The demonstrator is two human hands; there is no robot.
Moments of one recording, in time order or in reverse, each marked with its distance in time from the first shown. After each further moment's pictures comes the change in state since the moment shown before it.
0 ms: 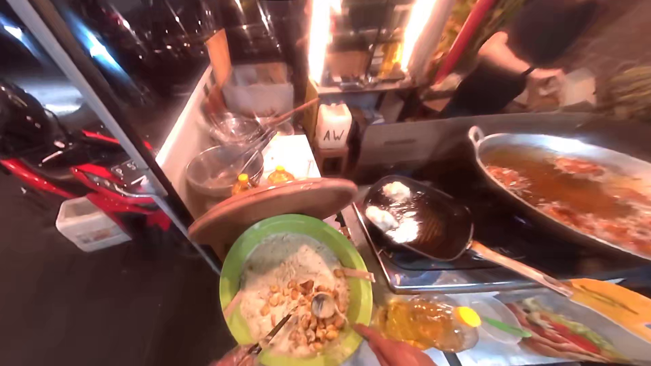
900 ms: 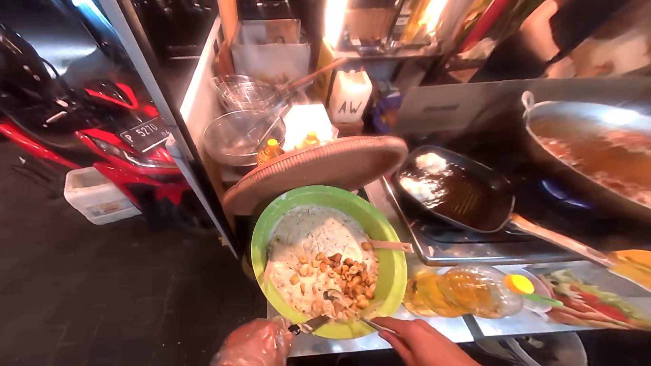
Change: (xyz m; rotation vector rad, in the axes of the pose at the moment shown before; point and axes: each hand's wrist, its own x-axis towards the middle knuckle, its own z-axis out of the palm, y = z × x) left_hand -0.011 0.036 -0.052 0.428 -0.292 -0.114; right_hand 0.008 -0.064 0.020 -0.005 -0.164 0.013
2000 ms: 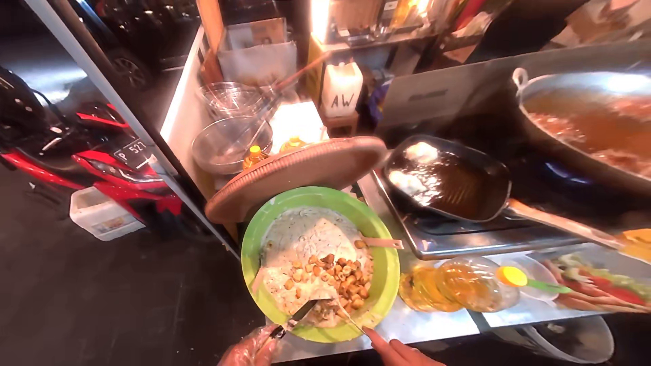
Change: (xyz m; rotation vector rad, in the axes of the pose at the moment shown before) left_hand -0.007 -0.023 0.044 -0.596 0.325 0.176; right_hand -0.017 0.021 0.092 -0.169 0.709 -0.137
